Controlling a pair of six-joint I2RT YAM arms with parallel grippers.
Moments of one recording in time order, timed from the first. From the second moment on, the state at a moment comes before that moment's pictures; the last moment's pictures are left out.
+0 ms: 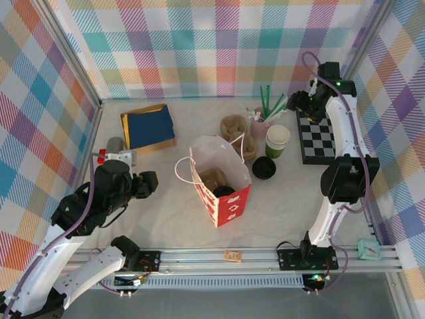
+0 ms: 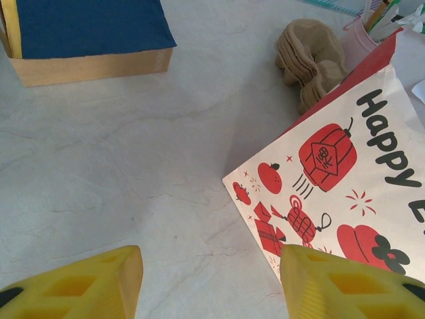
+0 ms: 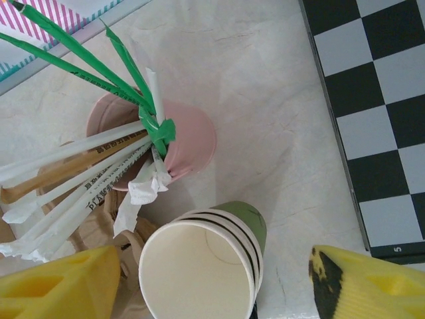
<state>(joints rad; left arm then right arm) -0.59 0.70 1.08 -1.07 -0.20 -0.58 -0.04 1.91 2.03 -1.16 -0.20 0.36</state>
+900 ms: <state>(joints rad) -0.59 0.73 1.08 -1.07 -0.22 -0.58 -0.04 2.07 2.15 -1.14 -0.28 0.41</state>
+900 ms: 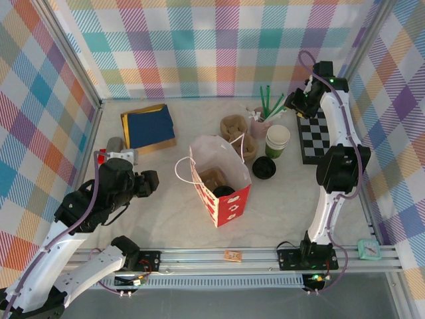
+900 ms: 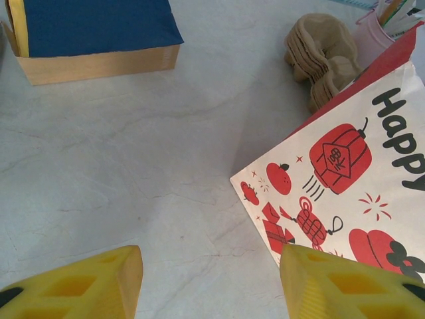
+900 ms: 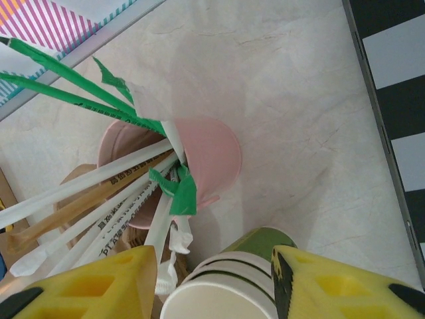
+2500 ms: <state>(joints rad) -0.59 0.74 1.09 -1.08 -0.26 -0.57 0.01 2.18 2.22 -1.12 -0.28 0.44</state>
